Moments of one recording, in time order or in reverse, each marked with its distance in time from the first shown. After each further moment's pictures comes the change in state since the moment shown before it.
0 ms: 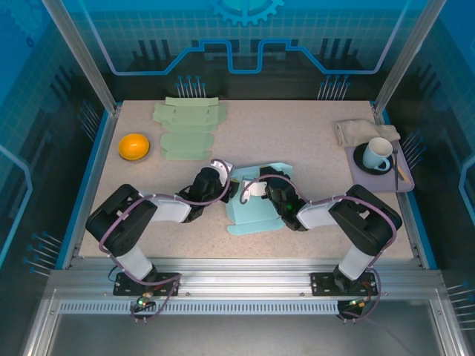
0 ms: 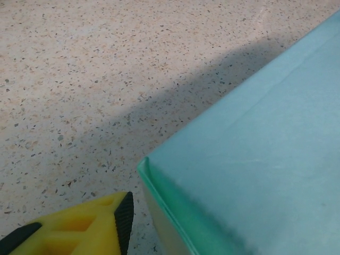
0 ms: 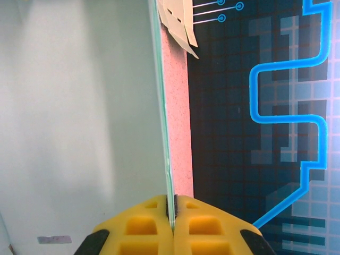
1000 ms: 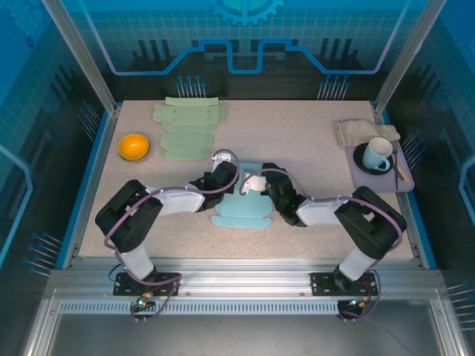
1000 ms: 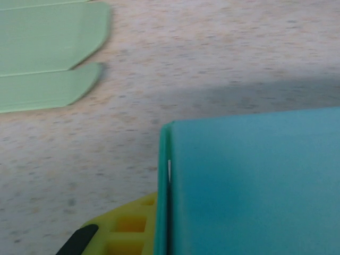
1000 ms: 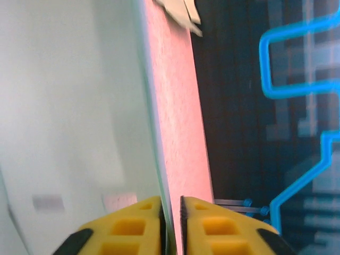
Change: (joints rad) left arm -0.064 0.066 0.229 -0.416 -0.452 -0.268; right arm -0.021 -0.068 0.065 -0.213 0.061 0.184
